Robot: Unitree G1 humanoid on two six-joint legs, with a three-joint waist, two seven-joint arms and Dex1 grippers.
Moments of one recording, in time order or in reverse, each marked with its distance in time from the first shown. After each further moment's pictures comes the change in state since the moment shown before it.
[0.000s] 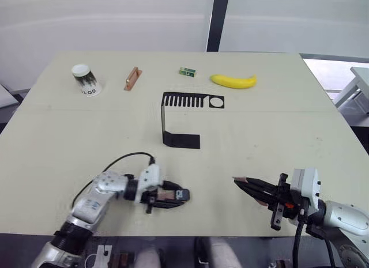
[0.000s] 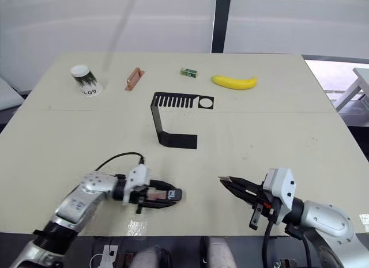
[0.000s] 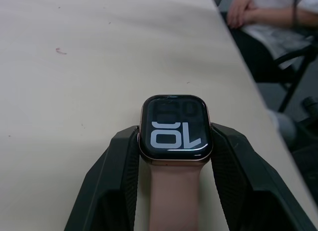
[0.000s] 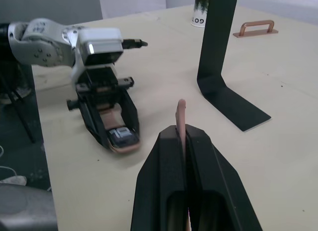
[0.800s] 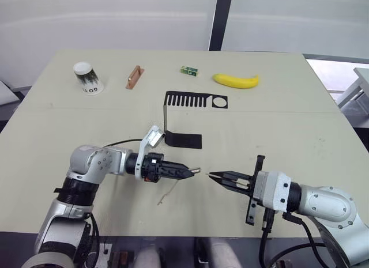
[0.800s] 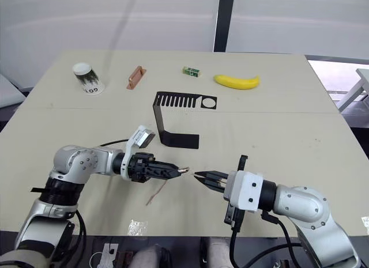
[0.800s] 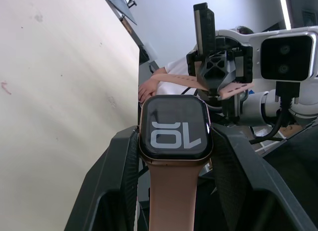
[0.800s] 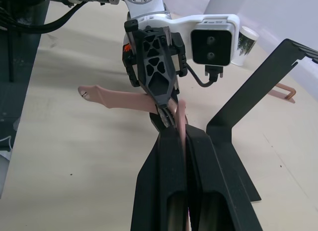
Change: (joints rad) left arm -0.387 -0.118 0.078 0.137 -0.444 0.992 0.113; right arm -0.228 -0.058 0.218 -0.084 -0.296 -0.079 -0.025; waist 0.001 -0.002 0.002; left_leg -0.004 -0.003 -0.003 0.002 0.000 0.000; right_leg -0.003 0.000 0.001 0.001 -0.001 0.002
